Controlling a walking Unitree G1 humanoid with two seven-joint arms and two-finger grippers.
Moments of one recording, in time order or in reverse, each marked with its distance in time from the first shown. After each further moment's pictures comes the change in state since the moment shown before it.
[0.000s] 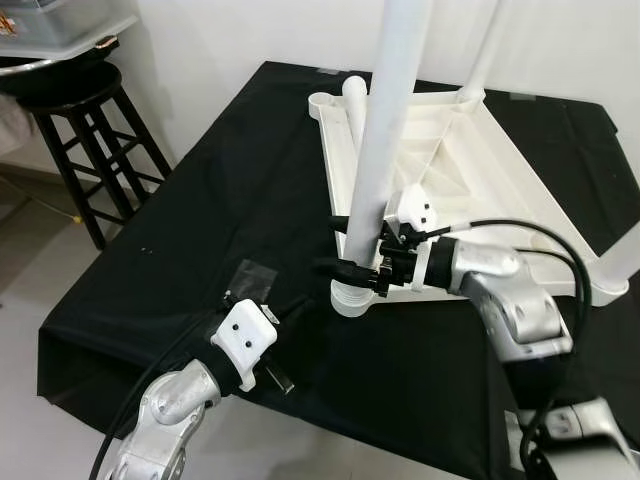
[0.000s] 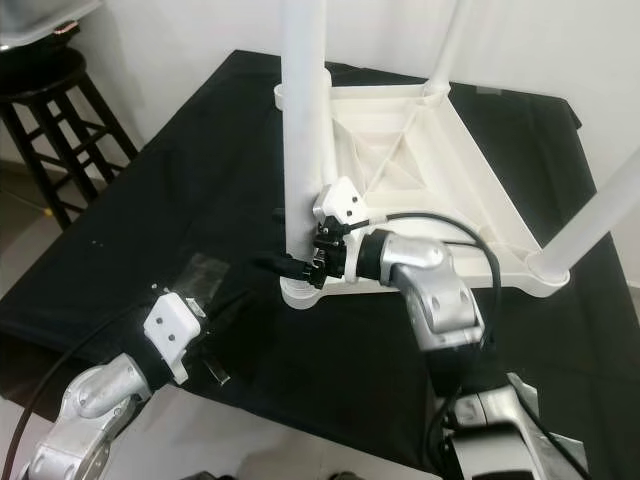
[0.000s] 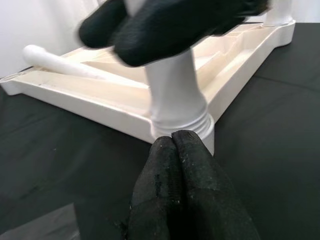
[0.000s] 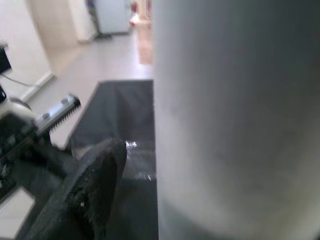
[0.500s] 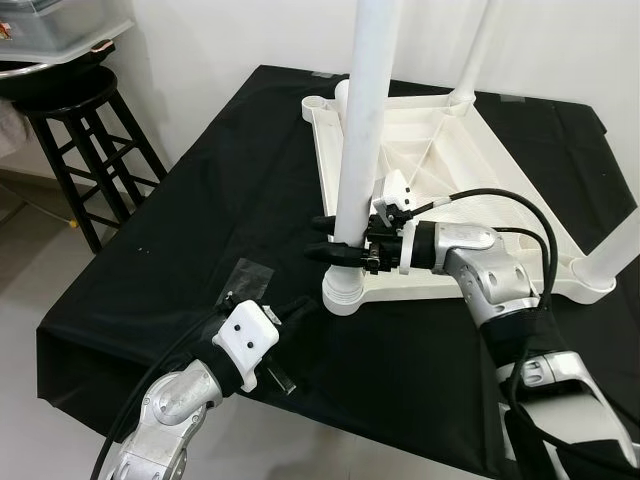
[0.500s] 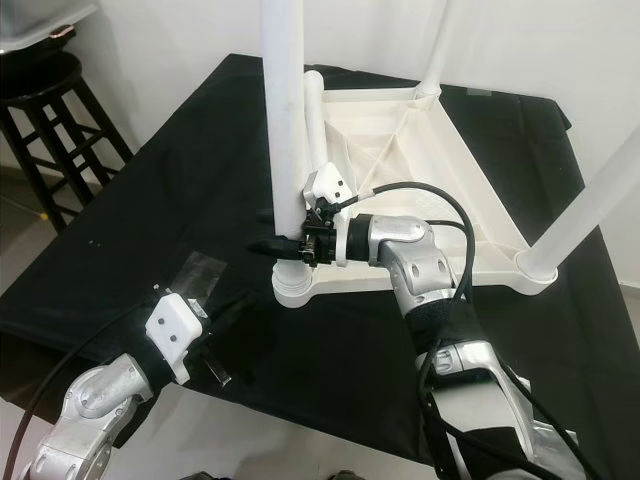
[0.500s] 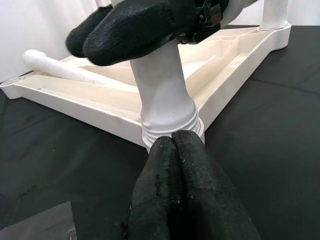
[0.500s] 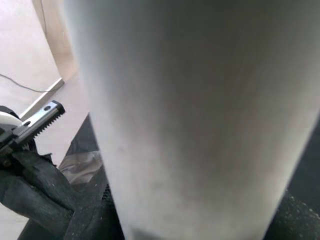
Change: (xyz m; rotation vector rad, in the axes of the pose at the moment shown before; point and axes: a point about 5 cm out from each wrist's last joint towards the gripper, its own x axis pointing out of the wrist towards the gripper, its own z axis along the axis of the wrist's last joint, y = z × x) left arm 0.000 -0.001 0.000 -0.002 0.000 -0.005; right arm -0.003 -0.019 -0.008 0.038 -0.027 -0.027
